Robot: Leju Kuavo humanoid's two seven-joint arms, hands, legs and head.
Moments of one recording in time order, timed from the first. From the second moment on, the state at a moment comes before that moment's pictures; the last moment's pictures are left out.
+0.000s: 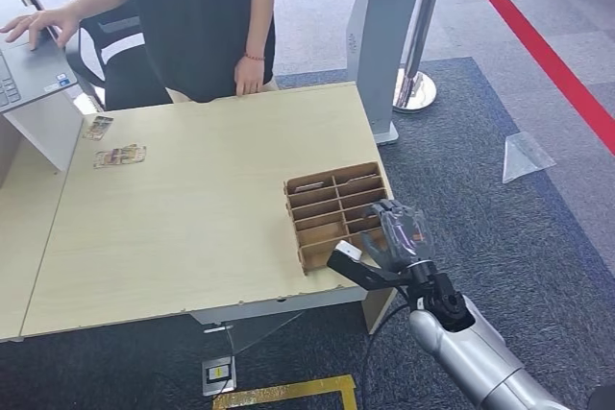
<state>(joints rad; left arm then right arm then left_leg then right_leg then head) -0.11 -0.02 -1.25 -0.21 0.70 0.53 0.03 -0.22 -0.25 0.45 -1.25 1.14 -0.41 0.16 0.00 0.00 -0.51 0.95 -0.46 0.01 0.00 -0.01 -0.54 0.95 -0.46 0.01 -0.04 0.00</state>
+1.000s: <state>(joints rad) -0.11 -0.02 -1.25 -0.21 0.70 0.53 0.03 -0.23 -0.25 0.45 -1.25 1.16 -0.40 0.18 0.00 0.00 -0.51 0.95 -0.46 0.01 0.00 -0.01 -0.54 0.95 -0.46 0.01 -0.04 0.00</state>
